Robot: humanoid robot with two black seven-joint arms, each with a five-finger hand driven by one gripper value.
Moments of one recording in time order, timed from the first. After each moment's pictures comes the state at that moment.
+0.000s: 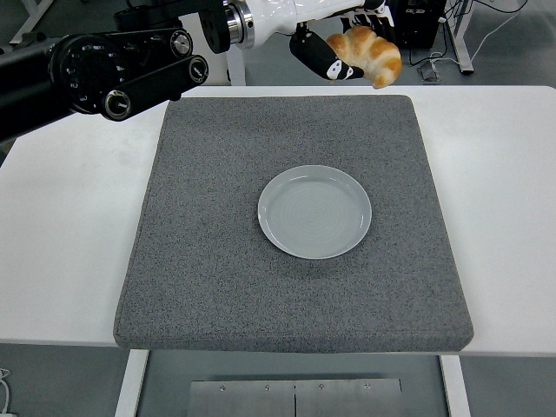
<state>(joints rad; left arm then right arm) -1.63 0.17 0.14 -0.86 0.91 0.02 -0.40 -0.13 0.00 0.02 0.14 -0.10 0.03 0.41</state>
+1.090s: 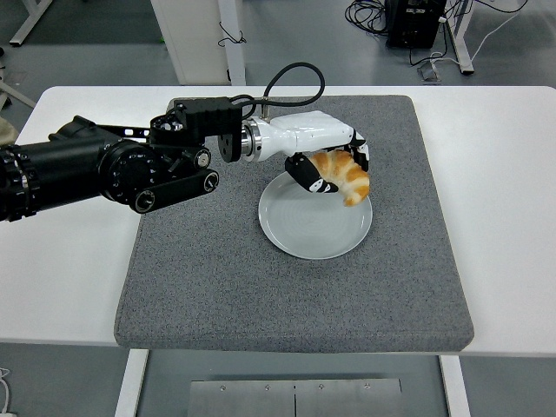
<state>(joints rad) -1.44 0.12 0.32 -0.91 1.06 0.16 -0.40 -0.13 0.00 0.02 0.14 -0.10 0.03 0.41</state>
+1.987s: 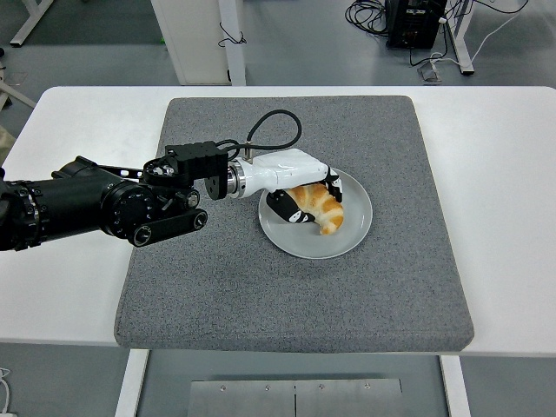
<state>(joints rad) -1.34 0.11 0.41 -0.87 1.06 0.25 -0.39 -0.13 0.00 0.02 0.14 -0.10 0.03 0.41</state>
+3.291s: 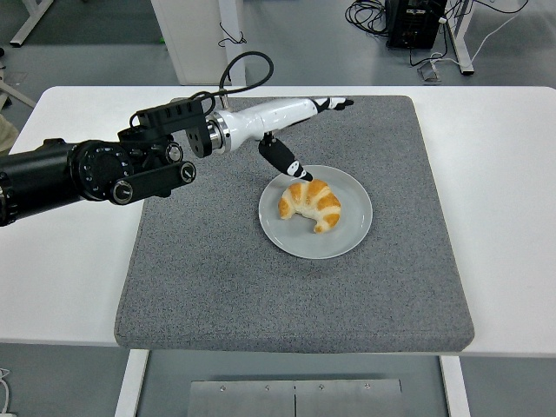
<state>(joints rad) -1.39 0.20 0.24 -0.90 0.79 0.14 -0.39 -0.13 0.00 0.02 0.14 -0.10 0.03 0.41</state>
